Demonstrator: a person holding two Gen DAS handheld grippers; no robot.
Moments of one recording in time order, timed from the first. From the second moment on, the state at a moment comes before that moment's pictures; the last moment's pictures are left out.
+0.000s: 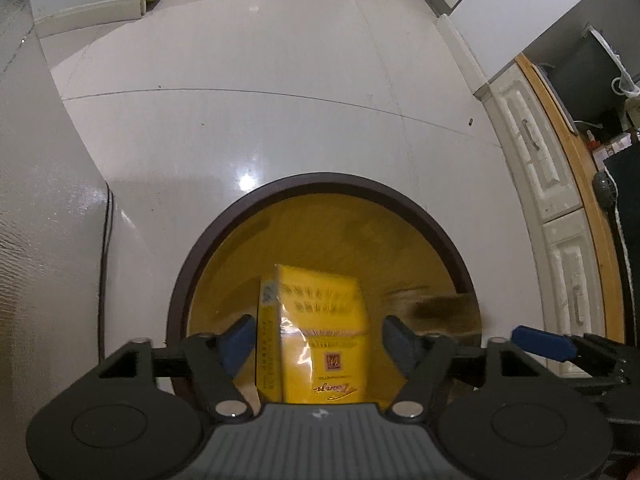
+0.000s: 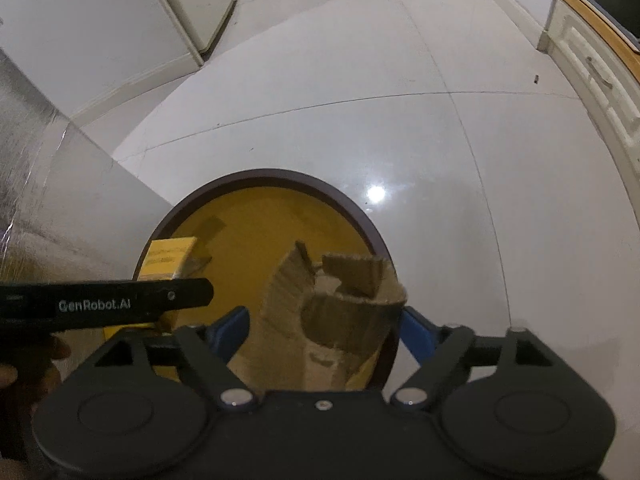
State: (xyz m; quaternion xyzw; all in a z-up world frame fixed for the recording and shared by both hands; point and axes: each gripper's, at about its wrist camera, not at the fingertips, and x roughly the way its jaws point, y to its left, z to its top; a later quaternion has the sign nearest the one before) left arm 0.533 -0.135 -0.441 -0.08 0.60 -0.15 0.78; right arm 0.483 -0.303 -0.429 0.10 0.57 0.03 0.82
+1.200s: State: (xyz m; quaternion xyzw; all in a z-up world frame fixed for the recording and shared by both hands) left arm 0.487 -0.101 -0.391 0.00 0.62 -0.09 0.78; right arm 0.450 -0.310 -0.390 0.05 0.56 0.03 0.83
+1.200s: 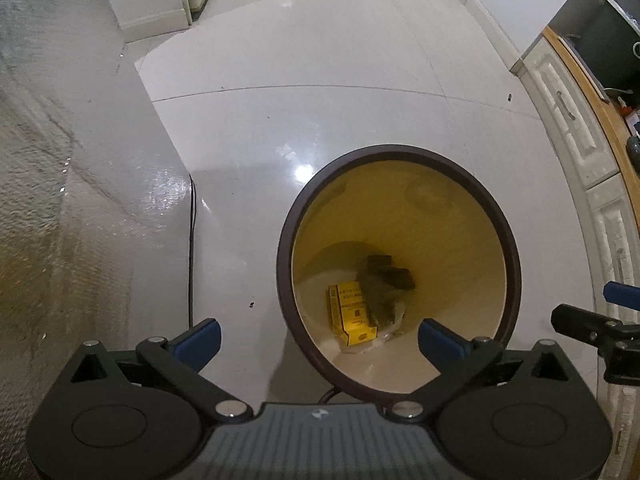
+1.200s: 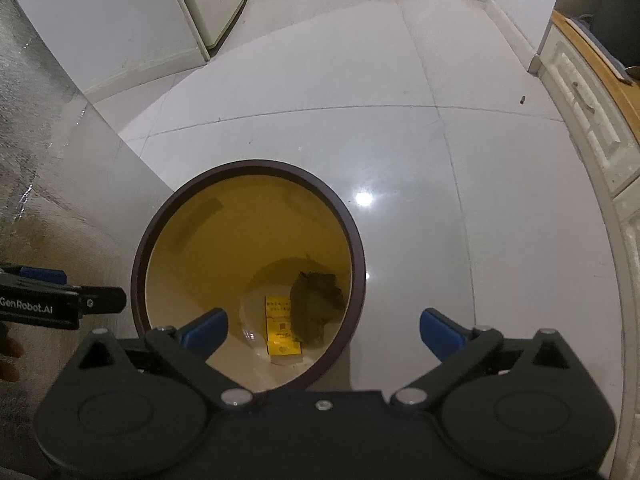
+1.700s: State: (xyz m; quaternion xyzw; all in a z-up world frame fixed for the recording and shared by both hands) left arm 0.435 -0.091 -0.319 0.00 0.57 -0.09 0.82; right arm 0.406 -0.319 -0.334 0.05 0.53 0.02 0.85
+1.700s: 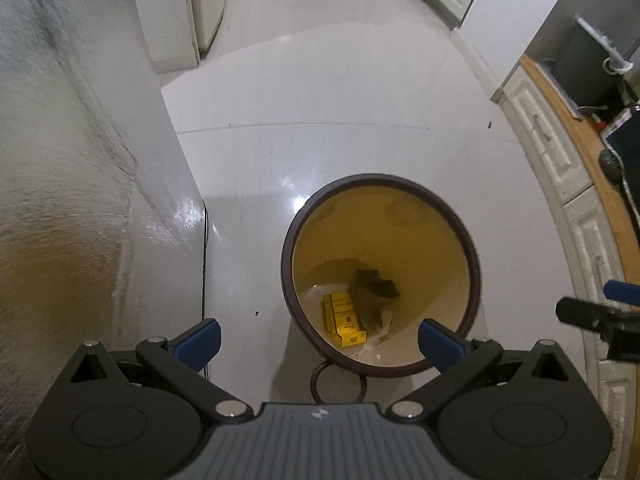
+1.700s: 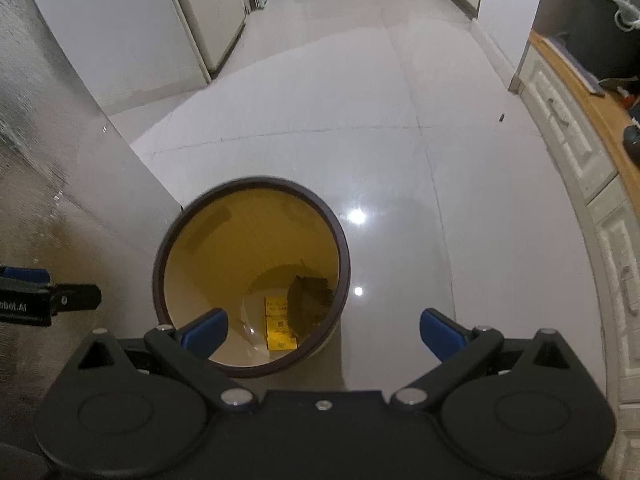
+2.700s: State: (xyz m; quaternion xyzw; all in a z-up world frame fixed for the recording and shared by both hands) left arm 0.290 -0.088 -0.069 0.02 0.34 -0.09 0.94; right arm 0.280 -0.326 -0.098 0.03 0.31 0.01 0.95
